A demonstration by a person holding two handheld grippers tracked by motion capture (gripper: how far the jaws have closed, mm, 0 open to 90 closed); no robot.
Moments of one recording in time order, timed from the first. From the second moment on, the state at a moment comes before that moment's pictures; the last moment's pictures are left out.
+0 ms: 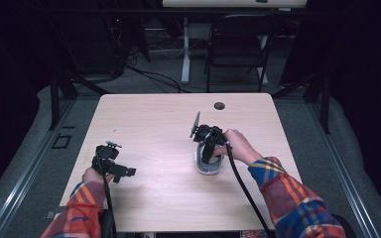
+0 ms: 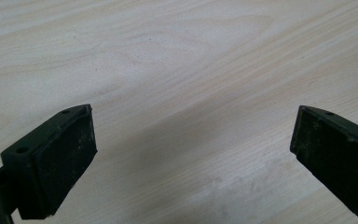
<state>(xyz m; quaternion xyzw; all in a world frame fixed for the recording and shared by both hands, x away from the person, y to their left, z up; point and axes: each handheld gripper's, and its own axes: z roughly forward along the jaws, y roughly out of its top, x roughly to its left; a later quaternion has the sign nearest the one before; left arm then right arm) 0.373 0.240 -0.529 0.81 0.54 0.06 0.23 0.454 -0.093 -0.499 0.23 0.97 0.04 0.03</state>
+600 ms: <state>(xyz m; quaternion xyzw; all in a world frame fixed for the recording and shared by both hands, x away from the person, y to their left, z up) 0.373 0.240 -0.529 0.81 0.54 0.06 0.22 0.449 -0.111 -0.488 0.24 0.97 0.07 0.03</state>
